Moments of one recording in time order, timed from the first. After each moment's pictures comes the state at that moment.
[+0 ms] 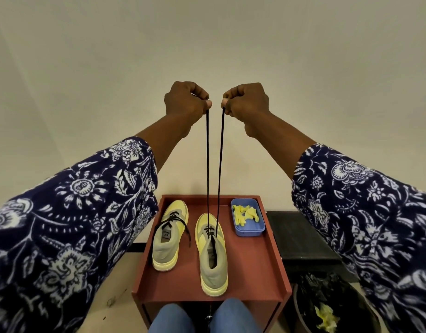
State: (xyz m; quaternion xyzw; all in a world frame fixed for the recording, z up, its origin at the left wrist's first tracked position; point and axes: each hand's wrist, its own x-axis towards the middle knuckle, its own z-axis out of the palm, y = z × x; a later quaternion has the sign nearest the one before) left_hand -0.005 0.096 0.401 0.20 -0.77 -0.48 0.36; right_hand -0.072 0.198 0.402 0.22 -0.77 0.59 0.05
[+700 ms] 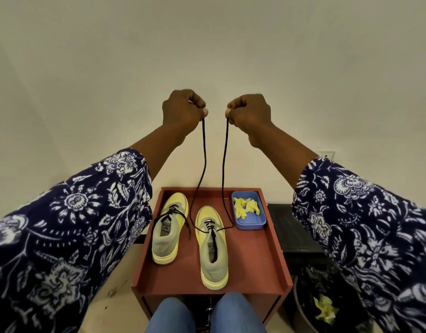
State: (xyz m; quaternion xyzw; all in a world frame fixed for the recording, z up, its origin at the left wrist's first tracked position) left_hand -0.012 0.082 0.365 0.19 -0.80 -0.45 0.34; right_hand -0.086 0.199 0.362 0.22 -0.79 0.57 0.04
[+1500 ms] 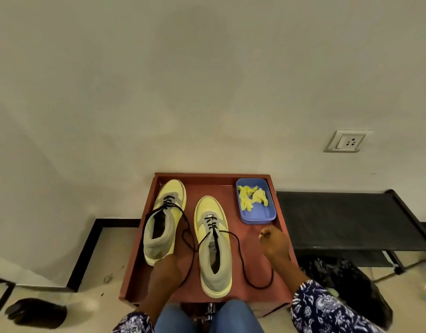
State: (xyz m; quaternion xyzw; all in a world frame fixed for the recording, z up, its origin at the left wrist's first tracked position) left_hand 0.057 0.073 0.020 0.39 -0.86 -0.33 -0.10; right_hand -0.120 0.271 0.011 0.03 -0.94 0.33 -0.11
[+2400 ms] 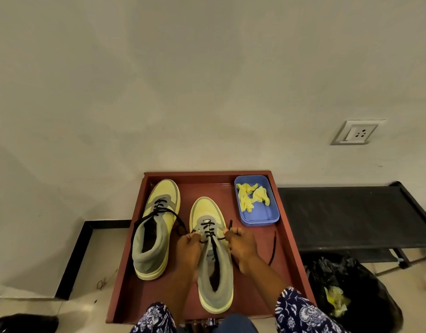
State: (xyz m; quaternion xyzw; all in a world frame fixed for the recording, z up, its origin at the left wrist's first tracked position) left_hand -0.035 0.091 0.004 0.46 -0.53 -0.71 0.09; right_hand -0.109 0.190 -0.017 -0.11 -0.74 0.60 -0.28
